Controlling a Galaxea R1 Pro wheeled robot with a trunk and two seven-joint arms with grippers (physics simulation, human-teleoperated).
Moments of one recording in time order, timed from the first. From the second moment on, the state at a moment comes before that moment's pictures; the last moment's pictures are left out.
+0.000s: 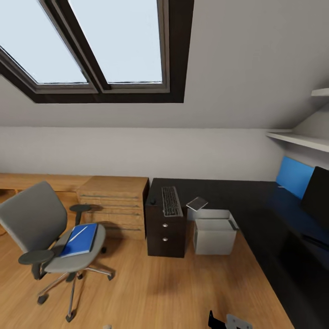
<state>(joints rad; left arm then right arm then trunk) -0.33 -0.04 -0.31 -0.15 0.53 -0.22 0.31 -0.41 0.09 -0.79 -0.01 0.51 -0.58 -0.15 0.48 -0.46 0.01</state>
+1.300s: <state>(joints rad) -0.33 -0.04 -0.31 -0.15 0.54 -0.22 0.31 -0.41 0.09 -0.79 -0.02 0.50 -0.57 -0.15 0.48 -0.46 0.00</state>
